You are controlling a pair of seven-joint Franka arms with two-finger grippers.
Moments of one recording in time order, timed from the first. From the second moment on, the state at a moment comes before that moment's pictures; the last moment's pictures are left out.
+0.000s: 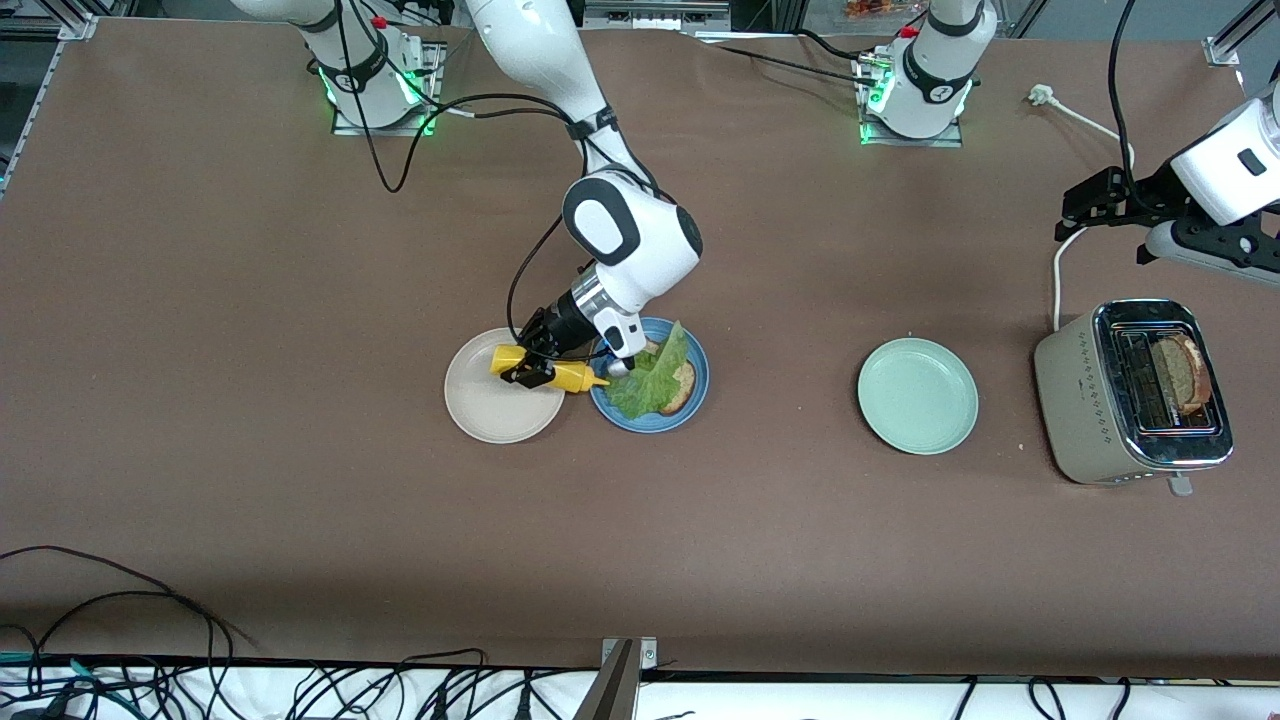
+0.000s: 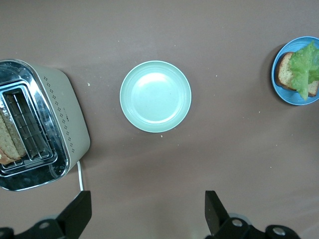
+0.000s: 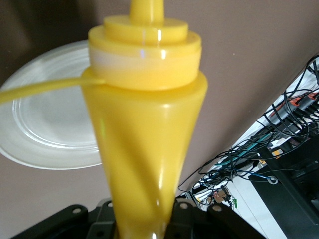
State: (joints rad) left arm 0.03 -0.03 -0.03 -1.68 -0.08 1.57 0.24; right arm 1.29 0.97 -0.67 -1.38 -0.41 1.87 -0.52
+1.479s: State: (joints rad) left arm 0.03 -0.03 -0.03 -1.68 -0.08 1.57 0.24; right arm 0.32 0.52 -0.21 -1.55 0.66 1.73 -1.43
